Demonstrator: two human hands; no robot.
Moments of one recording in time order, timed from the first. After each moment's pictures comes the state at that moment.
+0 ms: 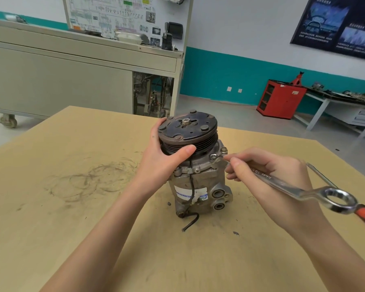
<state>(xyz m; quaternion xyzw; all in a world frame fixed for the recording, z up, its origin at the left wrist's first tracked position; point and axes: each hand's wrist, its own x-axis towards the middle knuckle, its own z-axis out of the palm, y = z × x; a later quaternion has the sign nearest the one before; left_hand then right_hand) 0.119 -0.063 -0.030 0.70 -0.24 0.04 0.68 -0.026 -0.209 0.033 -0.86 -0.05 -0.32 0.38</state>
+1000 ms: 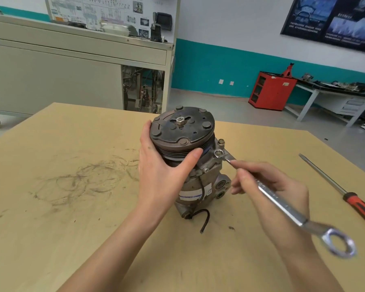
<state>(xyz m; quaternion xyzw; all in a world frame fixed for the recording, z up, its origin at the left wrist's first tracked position) 0.078 -0.083 -0.033 0.72 -0.17 0.13 0.66 -0.034 -0.216 -0.007 -0.75 -0.01 -0.37 0.55</state>
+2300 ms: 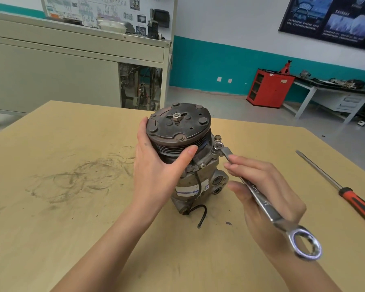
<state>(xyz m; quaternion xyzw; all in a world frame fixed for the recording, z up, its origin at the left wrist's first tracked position) 0.077 -0.080 -0.033 0.73 -0.18 0.15 0.65 -0.030 -0.216 -0.019 -0.79 -0.15 -0.57 0.18</state>
